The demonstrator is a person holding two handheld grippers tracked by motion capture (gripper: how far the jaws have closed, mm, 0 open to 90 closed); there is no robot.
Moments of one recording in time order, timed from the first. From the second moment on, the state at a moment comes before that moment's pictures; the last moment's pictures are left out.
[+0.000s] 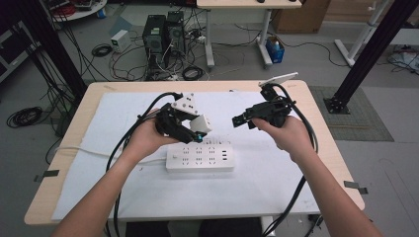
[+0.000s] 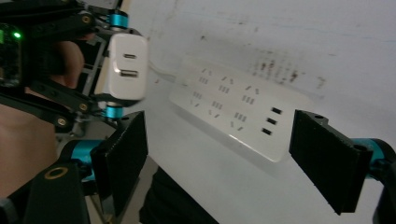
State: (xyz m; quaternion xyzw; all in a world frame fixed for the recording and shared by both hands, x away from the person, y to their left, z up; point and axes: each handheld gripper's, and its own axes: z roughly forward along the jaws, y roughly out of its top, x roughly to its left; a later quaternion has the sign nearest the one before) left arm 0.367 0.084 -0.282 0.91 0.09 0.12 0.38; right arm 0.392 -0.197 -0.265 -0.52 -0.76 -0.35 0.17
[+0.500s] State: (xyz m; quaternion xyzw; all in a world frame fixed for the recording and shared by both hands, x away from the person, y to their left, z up) left arm 0.361 0.065 -0.284 0.91 0.06 0.13 0.38; right arm 0.401 -0.151 -0.279 -0.48 -0.76 -0.37 0.24
